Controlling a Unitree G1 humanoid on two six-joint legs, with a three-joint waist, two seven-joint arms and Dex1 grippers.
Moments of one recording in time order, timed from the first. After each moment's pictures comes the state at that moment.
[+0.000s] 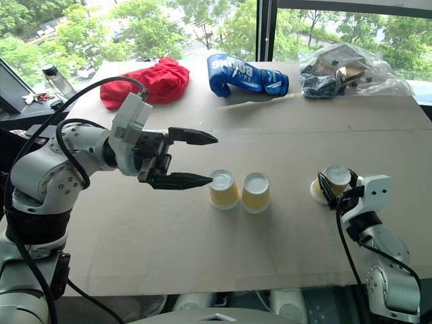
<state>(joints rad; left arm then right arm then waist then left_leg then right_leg) -0.60 0.79 0.00 -0.32 -0.78 0.67 -1.22 0.17 -0.29 -0.28 -0.39 0.40 0.23 0.39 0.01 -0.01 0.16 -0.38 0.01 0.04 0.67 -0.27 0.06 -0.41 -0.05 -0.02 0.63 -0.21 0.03</state>
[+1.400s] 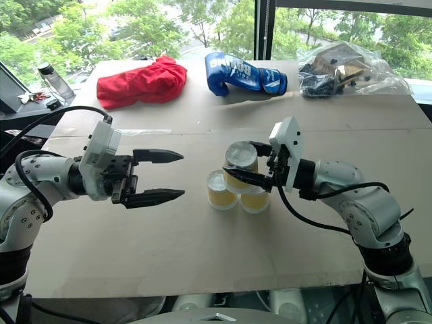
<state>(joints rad) -0.25 0.92 0.22 -0.43 -0.78 0.67 -1.17 -0.42 -0.54 0.11 -0.53 0.74 0.71 0.67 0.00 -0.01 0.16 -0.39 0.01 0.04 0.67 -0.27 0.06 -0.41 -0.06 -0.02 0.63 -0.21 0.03</state>
